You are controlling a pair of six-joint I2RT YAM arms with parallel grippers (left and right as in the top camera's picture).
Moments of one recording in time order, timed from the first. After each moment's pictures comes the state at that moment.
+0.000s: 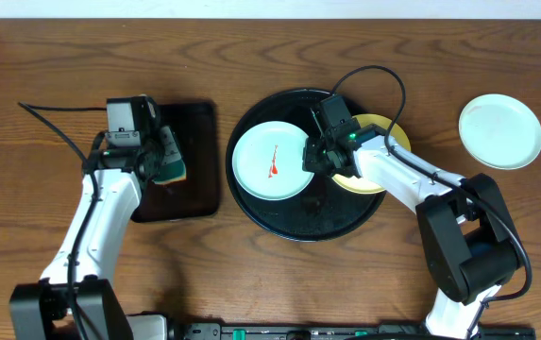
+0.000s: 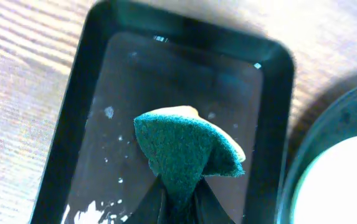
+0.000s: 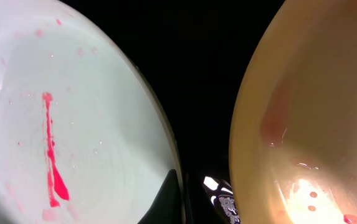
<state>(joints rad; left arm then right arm) 0.05 1.47 0.96 -0.46 0.02 -0.30 0.49 1.94 1.22 -0.47 -0.12 0.61</state>
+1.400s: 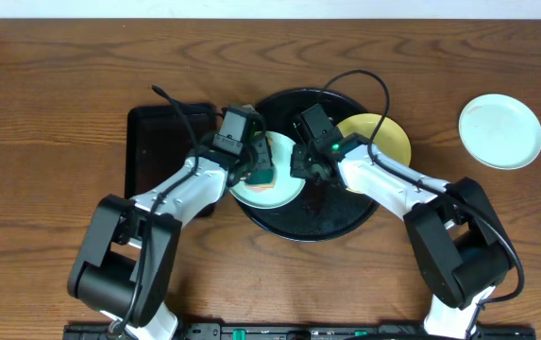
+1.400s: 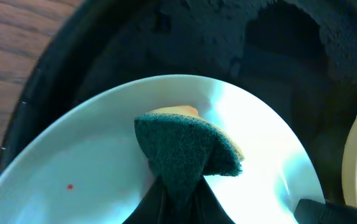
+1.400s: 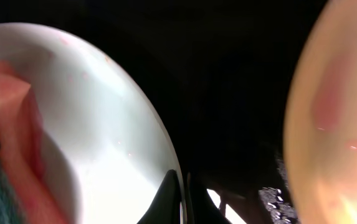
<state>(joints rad) -0.40 1.78 0.96 -0.17 0.08 -0.55 0.58 1.94 1.20 -0.43 -0.03 0.69</state>
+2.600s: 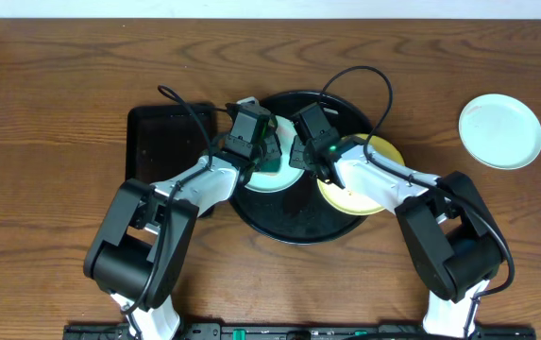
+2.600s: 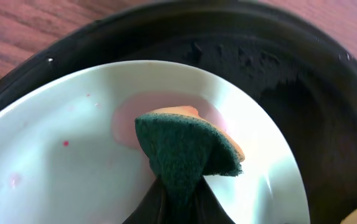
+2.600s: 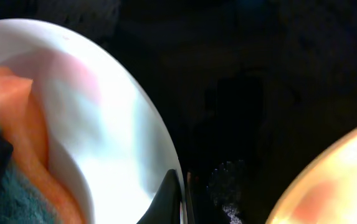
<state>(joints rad) -0.44 1.87 0.98 0.05 -0.01 -0.68 0.58 1.99 1.20 -0.29 0.09 0.76</state>
